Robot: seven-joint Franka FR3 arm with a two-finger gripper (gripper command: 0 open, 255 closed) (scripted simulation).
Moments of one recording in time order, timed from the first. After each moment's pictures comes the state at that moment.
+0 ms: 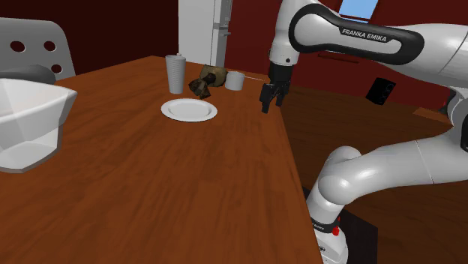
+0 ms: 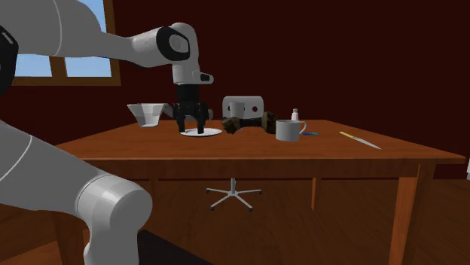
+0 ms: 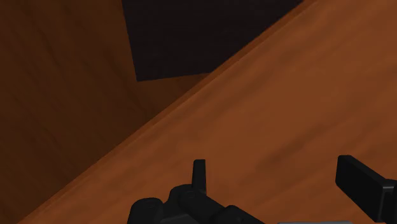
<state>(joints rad) -0.01 -0.82 0.02 -2.34 -0.04 1.51 0.09</state>
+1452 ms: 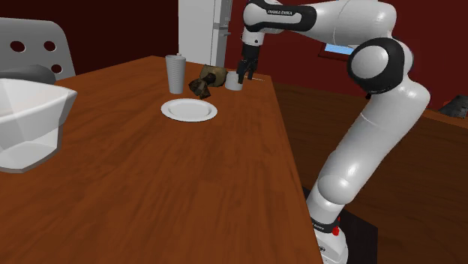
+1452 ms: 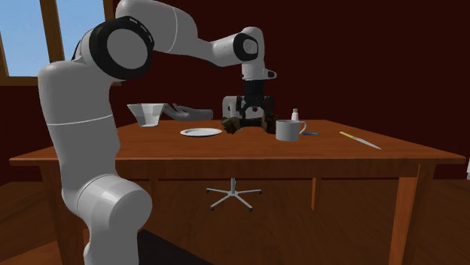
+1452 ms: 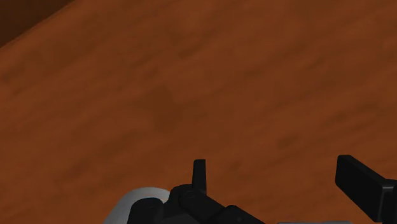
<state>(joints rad) -0.02 -0.12 -0.23 -1.71 -0.05 1.64 -0.36</state>
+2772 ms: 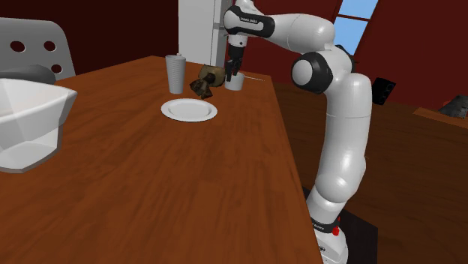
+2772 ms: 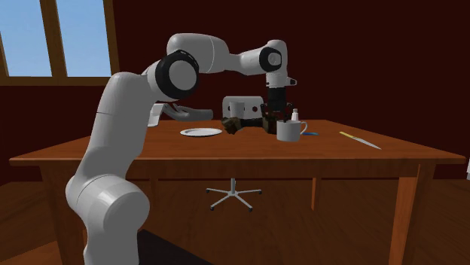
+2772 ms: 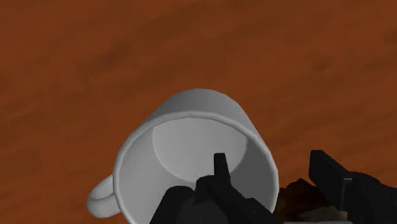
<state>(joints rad) -0.10 0.32 -0.28 -1.23 0.08 1.61 -0.56</state>
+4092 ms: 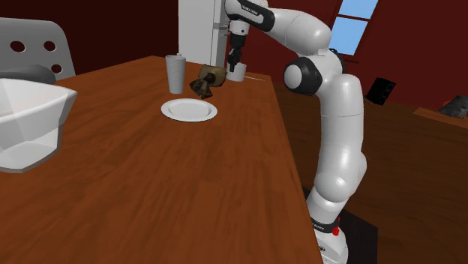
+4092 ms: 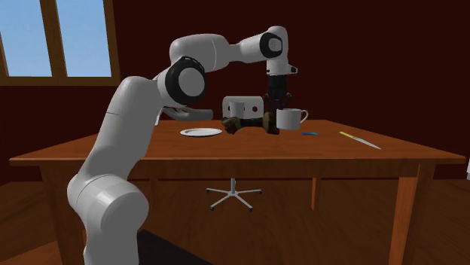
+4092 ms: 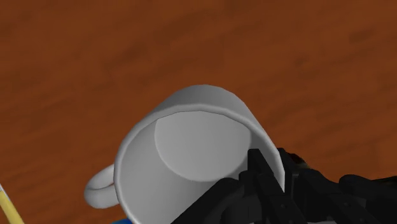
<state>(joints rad) -0.13 0.41 -0.28 -0.96 0.11 1.42 -0.56</state>
